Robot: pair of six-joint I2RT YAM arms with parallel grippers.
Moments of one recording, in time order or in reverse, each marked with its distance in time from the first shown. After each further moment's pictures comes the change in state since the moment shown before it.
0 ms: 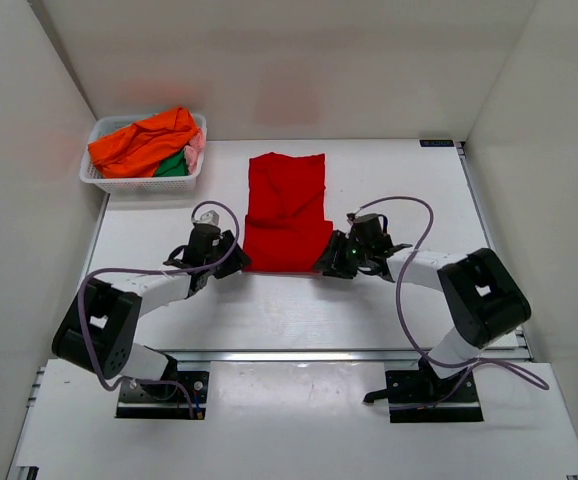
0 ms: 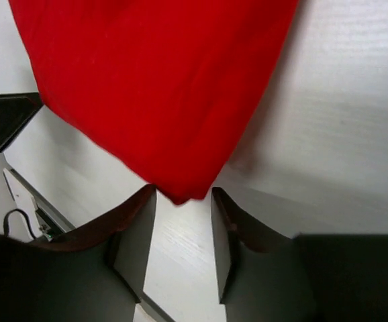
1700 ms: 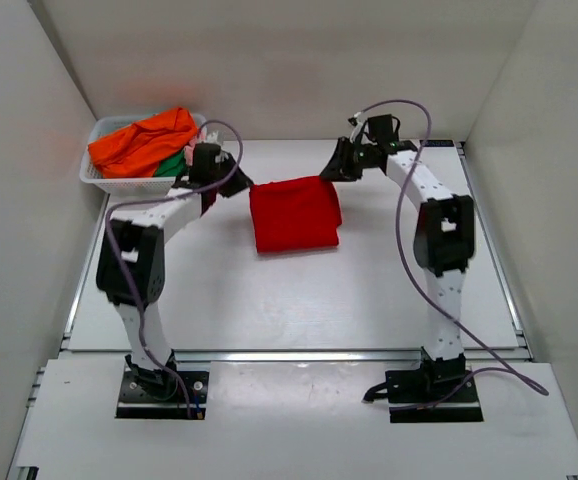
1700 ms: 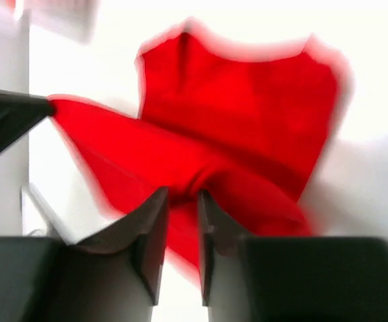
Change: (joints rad) left arm 0.130 0.399 0.718 -0.149 0.125 0.081; right arm -0.251 0.552 1.137 -0.591 -0.278 -0.386
